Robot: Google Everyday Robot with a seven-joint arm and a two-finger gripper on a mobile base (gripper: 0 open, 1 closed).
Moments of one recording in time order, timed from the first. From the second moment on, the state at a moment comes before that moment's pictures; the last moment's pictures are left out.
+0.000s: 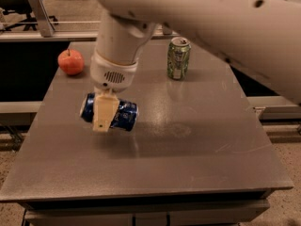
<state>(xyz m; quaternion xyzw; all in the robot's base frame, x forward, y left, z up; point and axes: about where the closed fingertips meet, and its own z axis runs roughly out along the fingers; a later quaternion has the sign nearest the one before) 0.457 0.105 0.885 -0.75 0.64 0.15 0.11</state>
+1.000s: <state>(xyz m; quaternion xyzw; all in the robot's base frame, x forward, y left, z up) 0.472 0.112 0.836 -0.79 0.61 -0.07 0.01</state>
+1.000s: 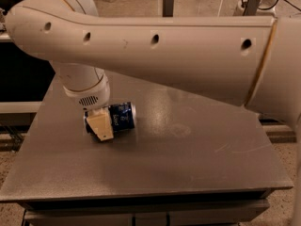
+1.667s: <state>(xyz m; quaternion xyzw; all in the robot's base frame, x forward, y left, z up) 0.473 0.113 0.835 -0.79 0.61 -0.07 0.01</state>
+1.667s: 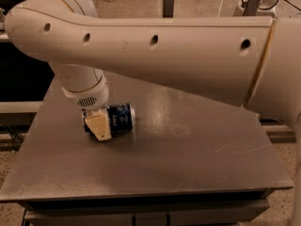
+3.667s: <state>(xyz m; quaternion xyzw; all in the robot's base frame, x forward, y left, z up) 0.527 0.067 0.930 -0.79 0.59 -0.05 0.15</state>
